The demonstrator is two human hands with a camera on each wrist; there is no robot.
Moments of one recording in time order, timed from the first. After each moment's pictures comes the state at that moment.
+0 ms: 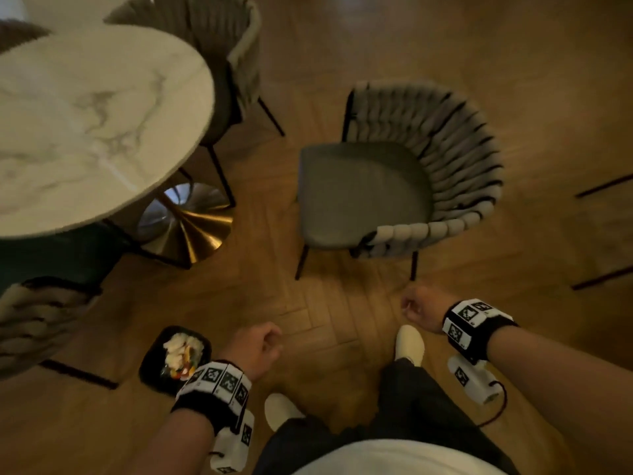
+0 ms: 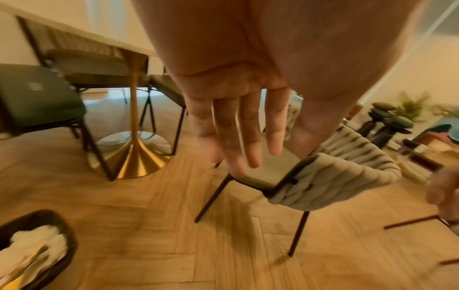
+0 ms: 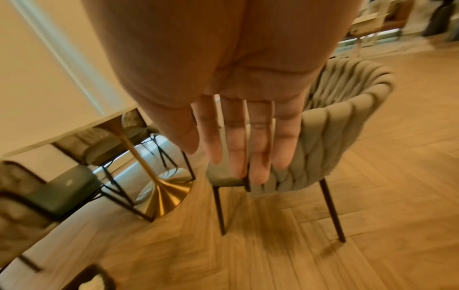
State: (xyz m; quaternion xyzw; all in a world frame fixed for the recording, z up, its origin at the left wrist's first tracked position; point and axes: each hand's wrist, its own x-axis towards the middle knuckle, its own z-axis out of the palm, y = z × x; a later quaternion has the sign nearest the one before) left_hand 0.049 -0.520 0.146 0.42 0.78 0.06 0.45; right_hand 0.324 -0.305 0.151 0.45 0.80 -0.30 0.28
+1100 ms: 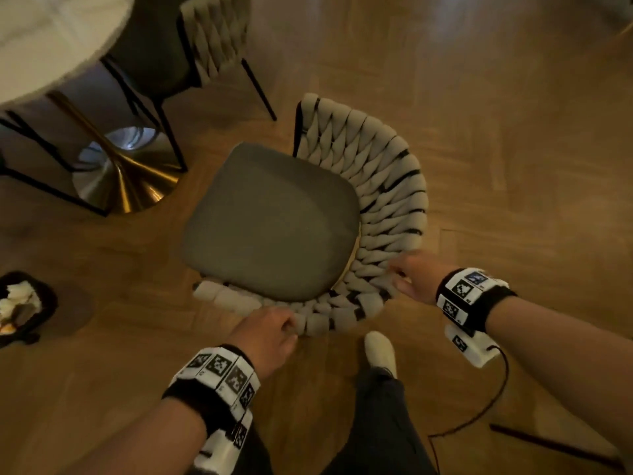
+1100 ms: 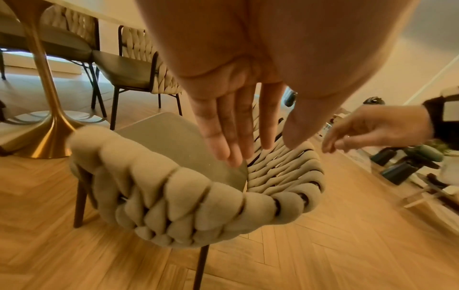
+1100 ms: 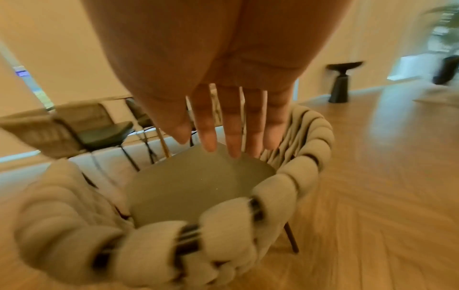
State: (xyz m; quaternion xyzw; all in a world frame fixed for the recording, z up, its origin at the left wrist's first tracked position) left_hand 0.343 -0.099 0.131 0.35 0.82 0.13 0.43; right_hand 0.468 0.188 0.128 0.17 0.92 -0.13 0.32
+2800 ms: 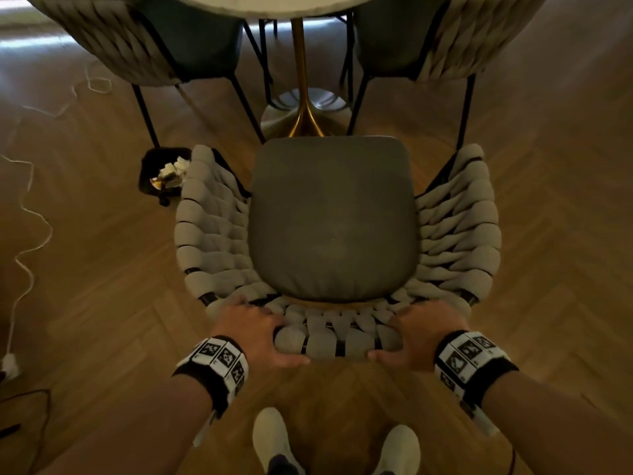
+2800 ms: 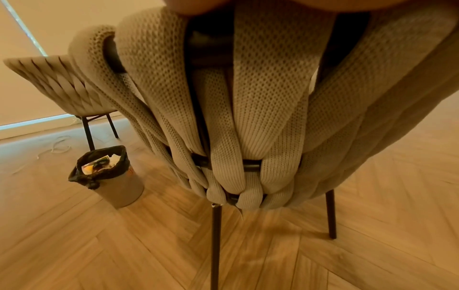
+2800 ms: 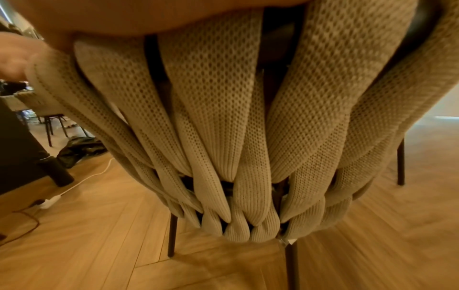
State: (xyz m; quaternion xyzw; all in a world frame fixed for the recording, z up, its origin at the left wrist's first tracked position) left_hand 0.339 -0.166 0.013 0.19 0.92 -0.08 0.32; right_hand 0.324 0.120 0.018 -0.25 0.90 0.08 0.35
